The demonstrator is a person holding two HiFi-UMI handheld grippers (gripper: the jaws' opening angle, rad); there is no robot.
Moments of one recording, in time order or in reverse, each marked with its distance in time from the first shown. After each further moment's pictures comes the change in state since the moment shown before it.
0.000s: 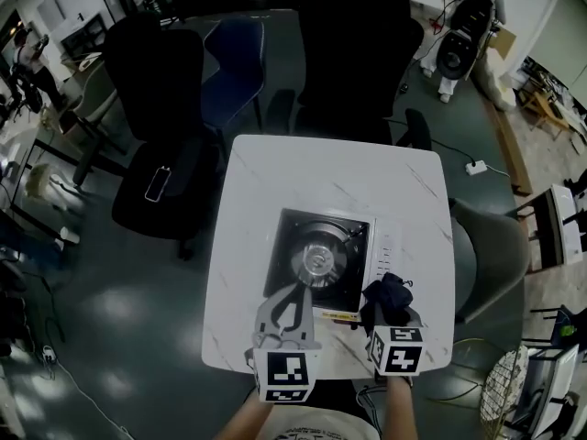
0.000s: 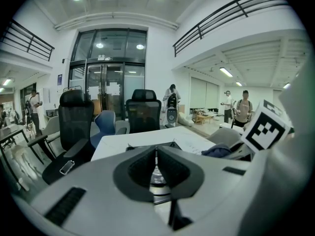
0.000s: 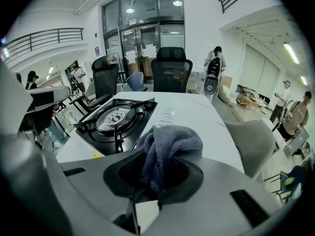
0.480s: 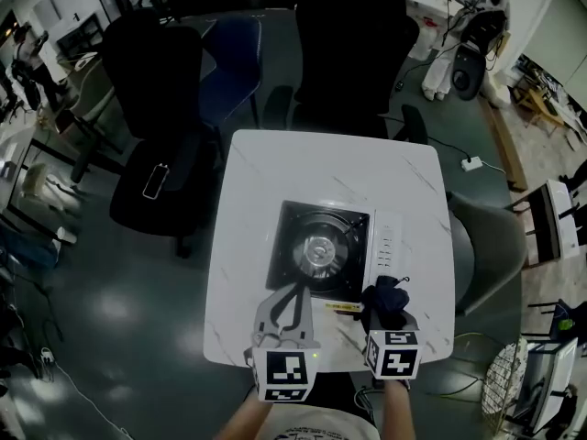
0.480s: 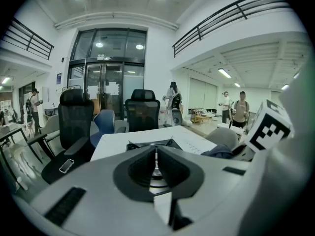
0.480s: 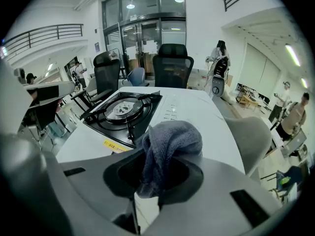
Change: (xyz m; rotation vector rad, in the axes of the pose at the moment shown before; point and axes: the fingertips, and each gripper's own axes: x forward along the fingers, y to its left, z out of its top) left arm -0.017 0.000 -0.011 -0.004 -0.002 -0.019; right arm -0.017 0.019 -0.026 -0.011 0.047 -0.010
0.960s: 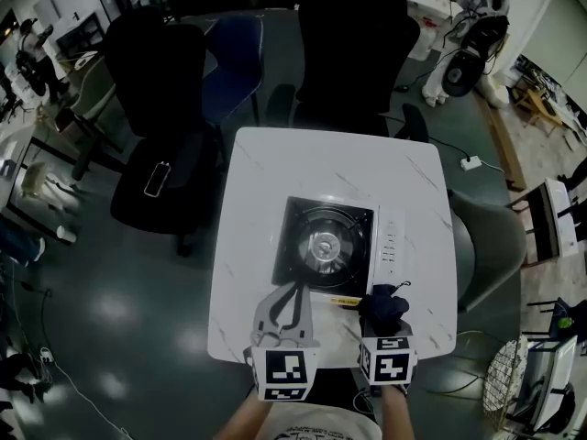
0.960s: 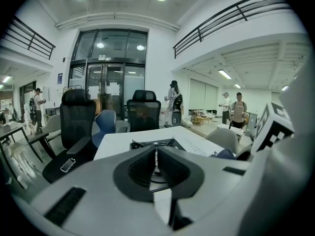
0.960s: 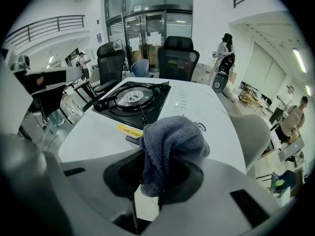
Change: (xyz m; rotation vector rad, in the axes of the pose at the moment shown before) left arm -0.011 0.008 -0.005 -0.006 -0.009 0.003; right arm -0.009 0.025 -0.028 -0.045 0.092 0.007
